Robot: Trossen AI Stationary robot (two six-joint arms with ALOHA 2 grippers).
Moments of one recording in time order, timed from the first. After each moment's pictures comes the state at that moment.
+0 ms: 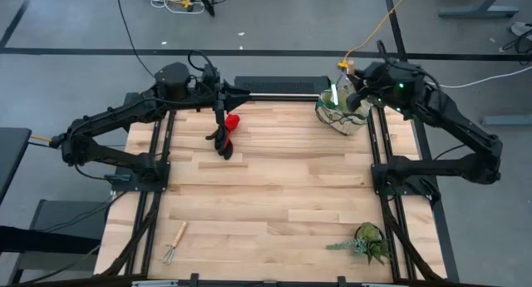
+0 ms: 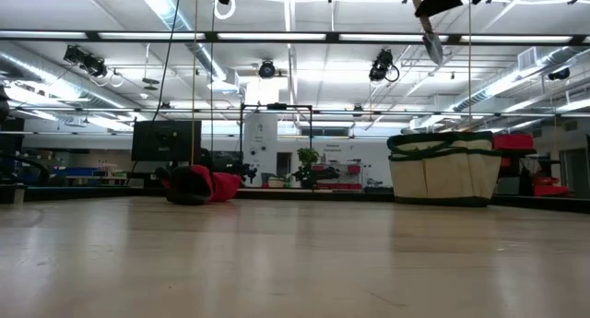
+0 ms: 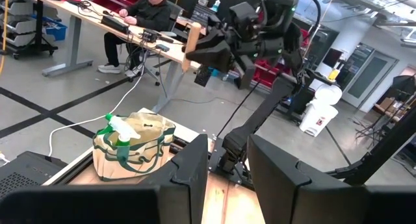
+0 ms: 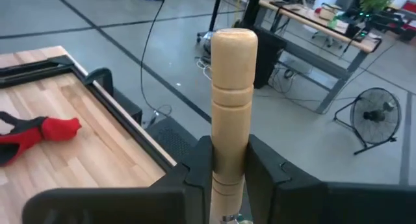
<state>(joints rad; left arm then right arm) 0.37 1.18 1.27 -0.13 0.18 -0.37 -0.52 0.96 1.28 -0.67 0.36 -0.11</state>
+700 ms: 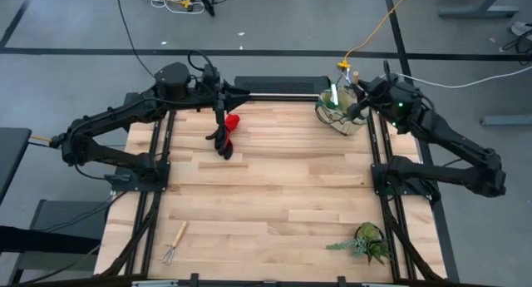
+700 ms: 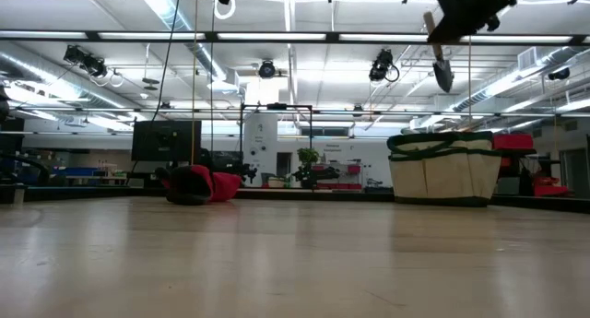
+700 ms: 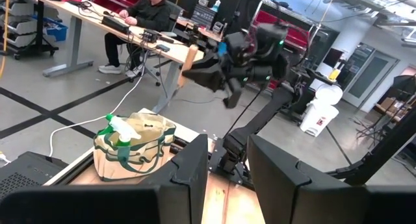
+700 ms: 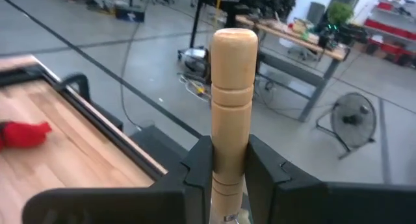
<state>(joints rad) 0.37 1.18 1.27 -0.13 0.18 -0.37 -0.55 0.75 0.90 -0.39 0.41 -0.14</state>
